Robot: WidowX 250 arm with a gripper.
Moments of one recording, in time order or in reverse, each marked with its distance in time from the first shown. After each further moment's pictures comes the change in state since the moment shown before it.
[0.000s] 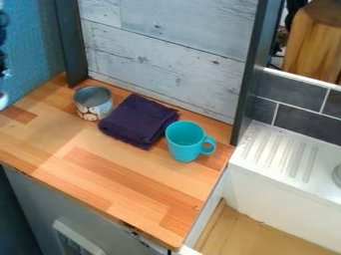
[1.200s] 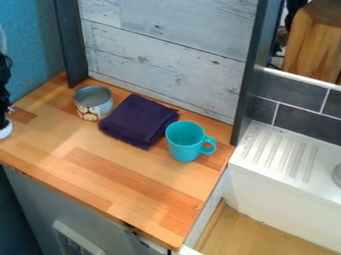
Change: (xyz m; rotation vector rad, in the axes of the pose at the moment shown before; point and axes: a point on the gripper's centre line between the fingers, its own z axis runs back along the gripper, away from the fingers) arm 0.034 0.033 -0.079 -0.022 -0.019 -0.018
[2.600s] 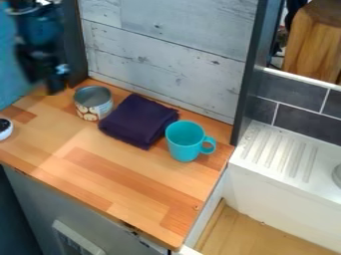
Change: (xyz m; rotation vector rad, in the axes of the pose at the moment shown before) arm 0.033 -0.108 0.087 -0.089 -0.159 -0.245
